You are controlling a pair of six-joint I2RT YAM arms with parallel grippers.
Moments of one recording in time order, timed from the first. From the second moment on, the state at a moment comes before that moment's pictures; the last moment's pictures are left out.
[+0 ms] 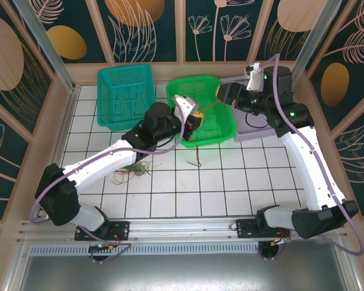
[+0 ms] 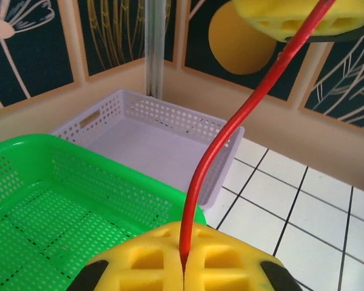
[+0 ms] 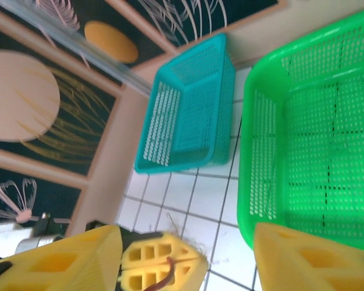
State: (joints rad) left arm -0.78 1.48 1.18 0.10 0.21 -0.11; right arm 0.29 1.28 1.57 -0.72 -0.47 0.58
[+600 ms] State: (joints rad) left arm -0.45 1.49 1.59 -0.30 0.16 -0.47; right arm 0.24 1.08 1.46 -0.56 -0.32 0.74
